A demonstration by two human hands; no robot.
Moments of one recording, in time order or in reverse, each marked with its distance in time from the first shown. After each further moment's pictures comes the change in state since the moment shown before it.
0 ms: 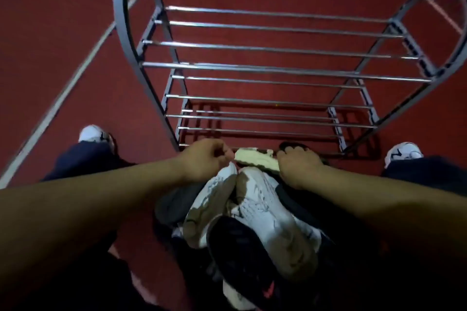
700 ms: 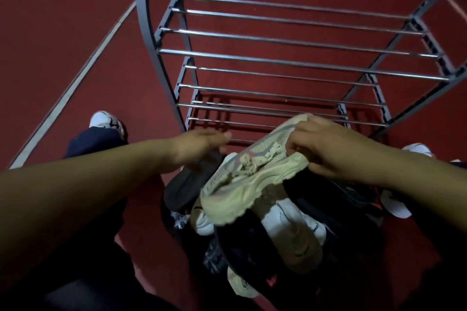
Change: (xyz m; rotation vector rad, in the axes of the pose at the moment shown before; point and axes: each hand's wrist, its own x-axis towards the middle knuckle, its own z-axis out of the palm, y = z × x) left_hand -0.022 -0.013 -0.026 -0.469 -0.134 -0.296; right_hand -0.103 0.037 -0.103 0.223 0.391 -0.607
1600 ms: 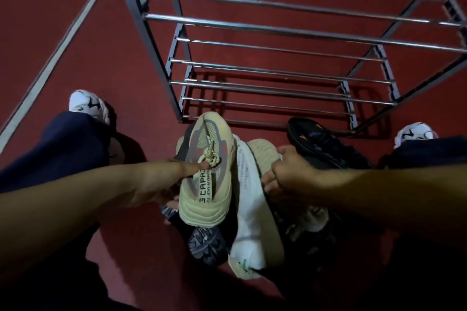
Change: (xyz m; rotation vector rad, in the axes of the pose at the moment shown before) left_hand -0.029 -0.065 0.008 -0.135 -0.099 -0.307; right_hand 0.050 -0.058 0.111 1.174 -0.200 1.209
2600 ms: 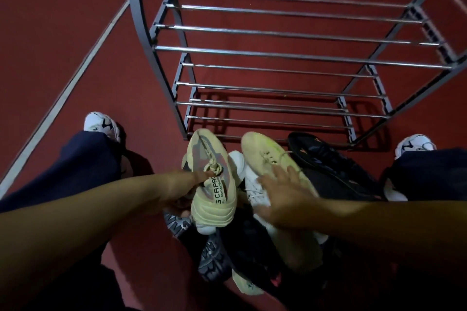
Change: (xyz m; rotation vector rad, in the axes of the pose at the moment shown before) left_hand 0.012 0.006 0.010 -0.008 0.119 -0.058; right_hand -0.020 0.017 0.002 -0.909 0.042 -0.426
